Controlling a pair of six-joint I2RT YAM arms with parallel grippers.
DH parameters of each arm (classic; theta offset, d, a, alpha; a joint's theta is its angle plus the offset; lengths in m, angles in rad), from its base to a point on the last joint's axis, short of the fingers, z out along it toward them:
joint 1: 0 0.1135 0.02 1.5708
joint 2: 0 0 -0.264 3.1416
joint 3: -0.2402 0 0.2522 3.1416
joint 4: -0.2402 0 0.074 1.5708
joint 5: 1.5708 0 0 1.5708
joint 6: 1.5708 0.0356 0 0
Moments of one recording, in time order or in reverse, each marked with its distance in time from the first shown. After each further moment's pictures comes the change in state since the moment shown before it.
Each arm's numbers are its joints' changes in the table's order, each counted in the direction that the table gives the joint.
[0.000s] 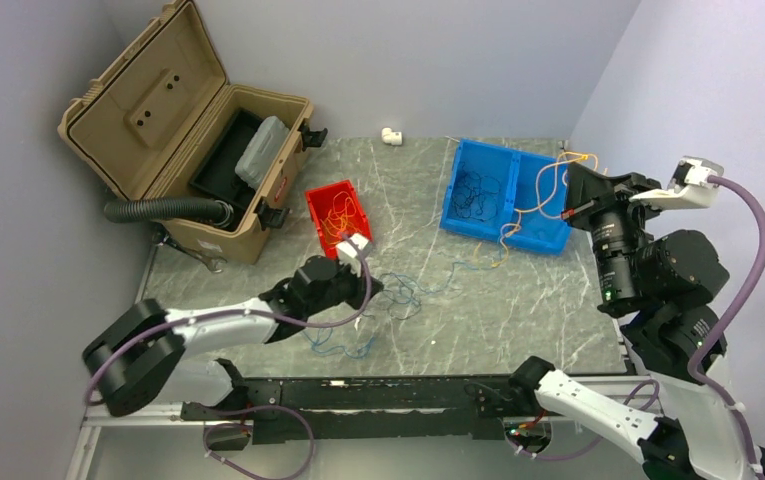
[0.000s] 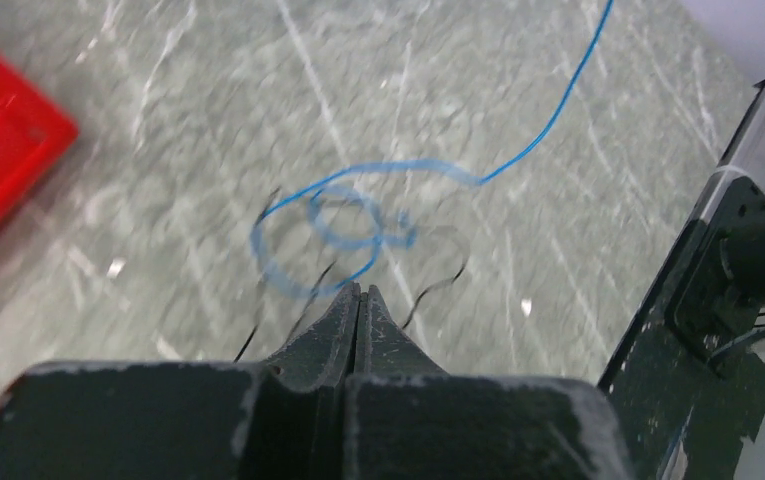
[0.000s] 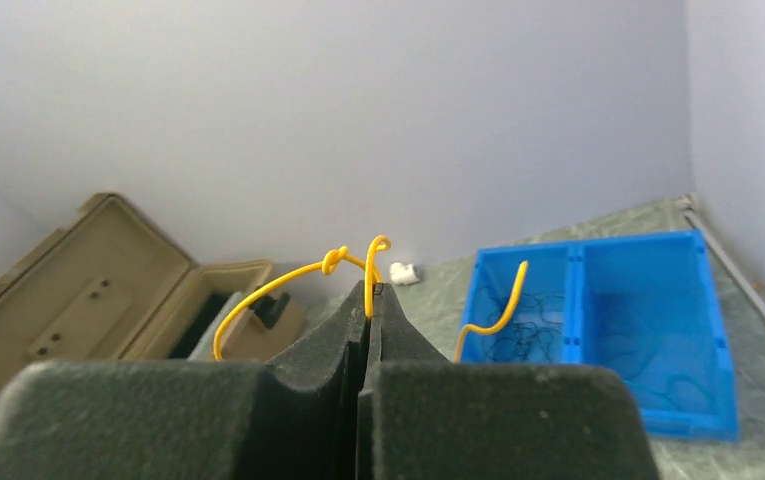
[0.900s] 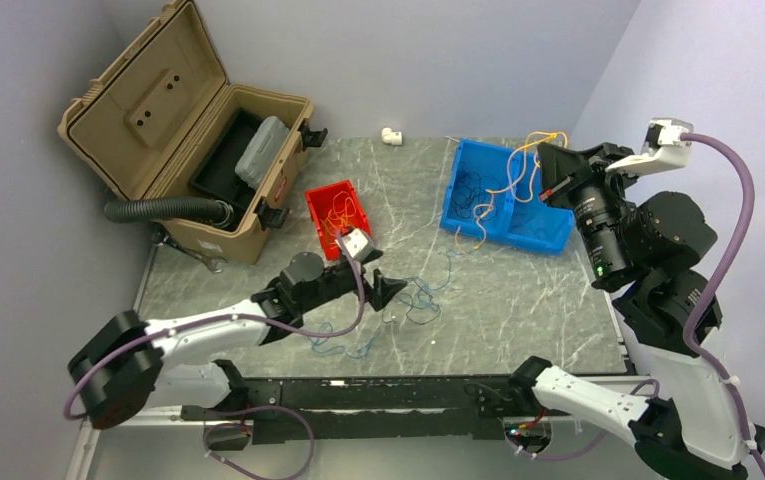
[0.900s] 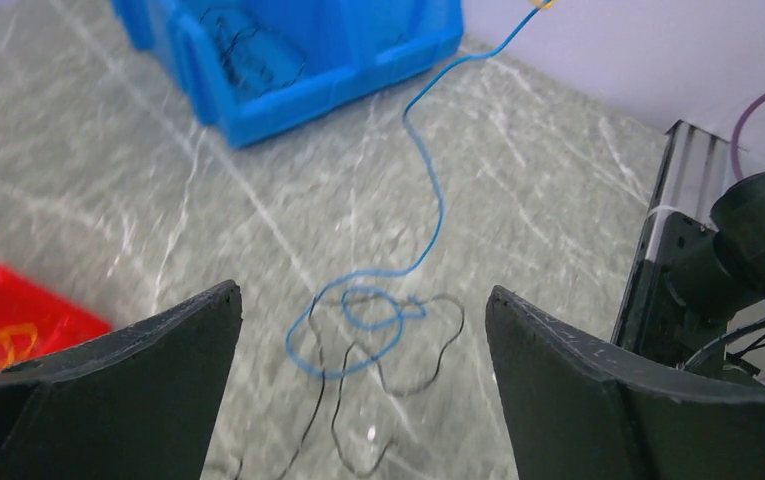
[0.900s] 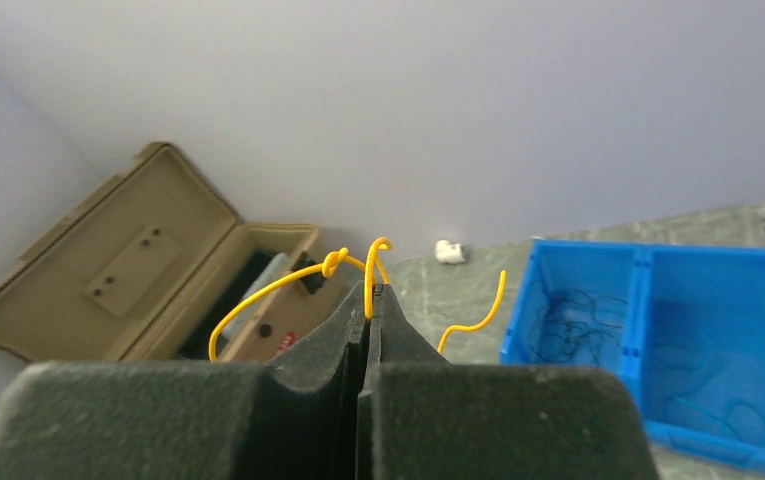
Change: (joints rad) left arm -0.014 0.200 0.014 0.025 0.032 0.149; right arm 0.000 -0.152 -0.158 -0.085 -0.106 0.016
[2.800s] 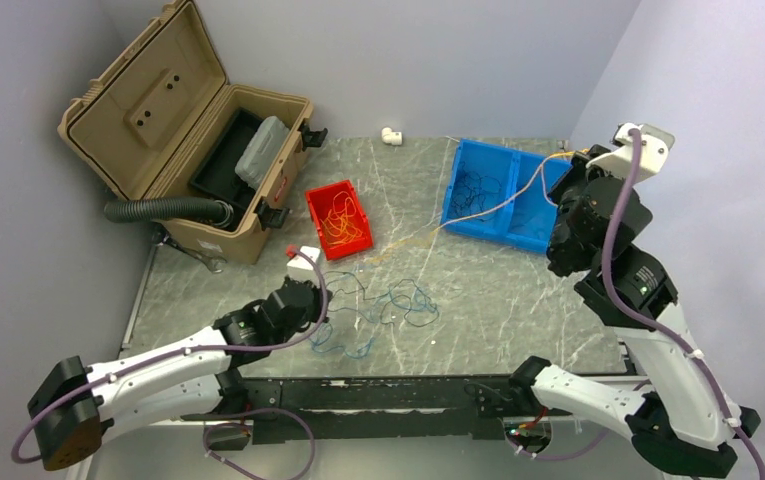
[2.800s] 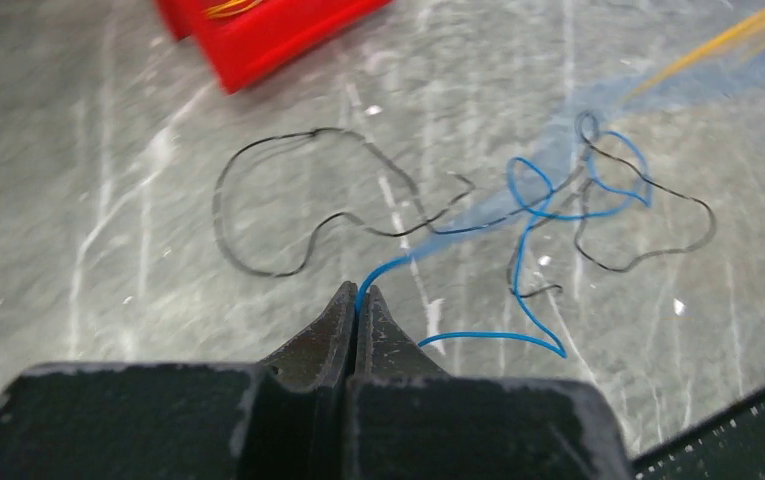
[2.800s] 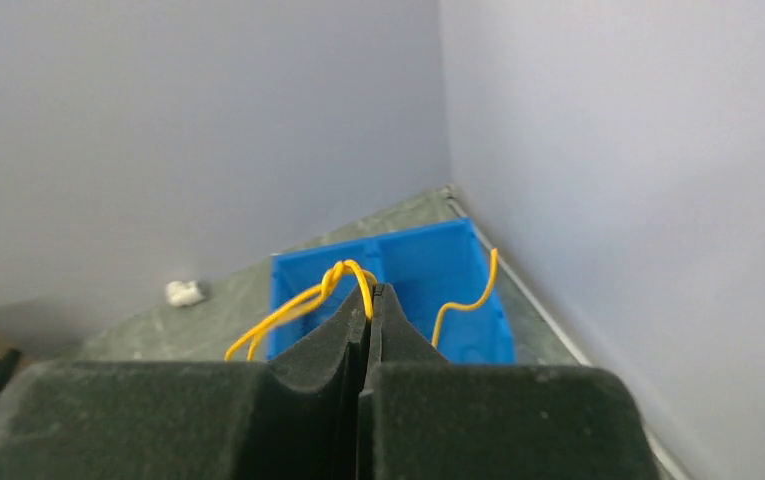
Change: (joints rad) left arm -0.067 0.261 0.105 -0.547 -0.508 -0.307; right arm 0.000 -0.046 0.089 0.062 0.508 -0.203
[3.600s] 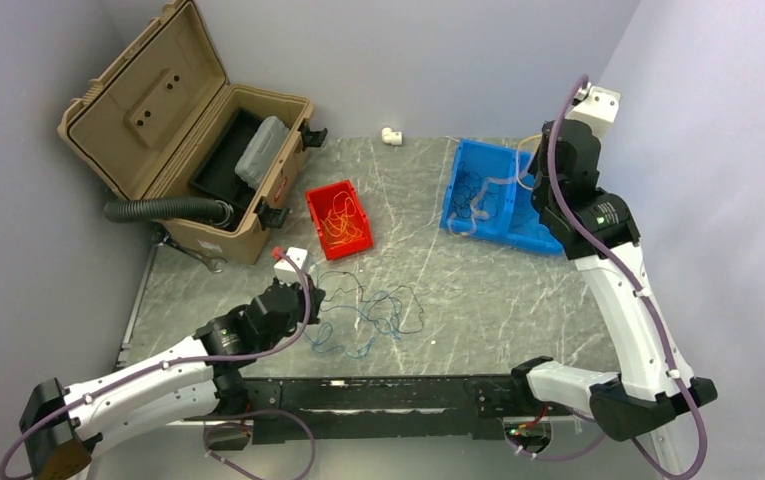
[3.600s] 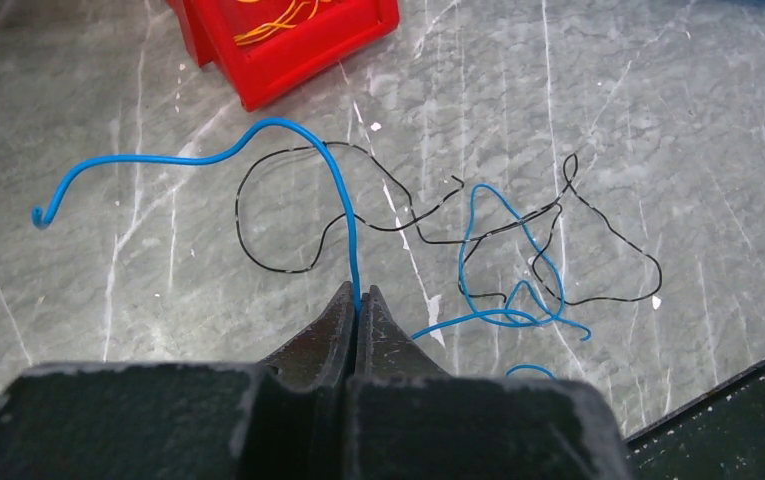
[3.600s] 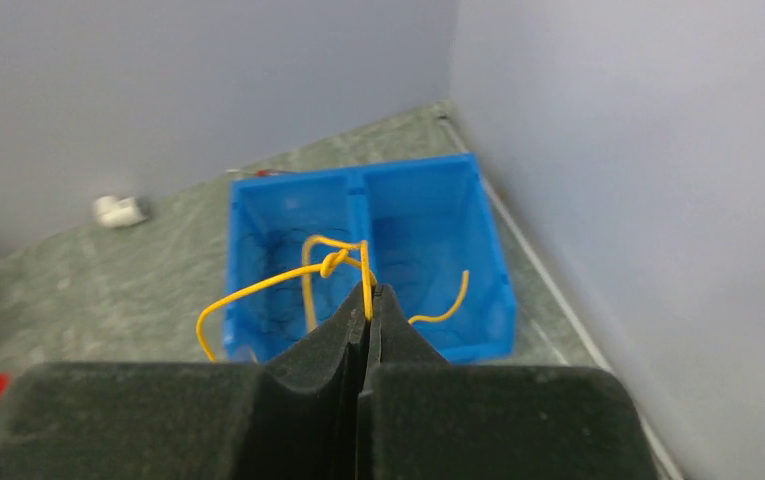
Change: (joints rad) left arm 0.003 0.175 0.006 -0.140 -0.050 -0.023; right arm -0.341 -0.237 -0.053 -0.180 -0.299 0.105
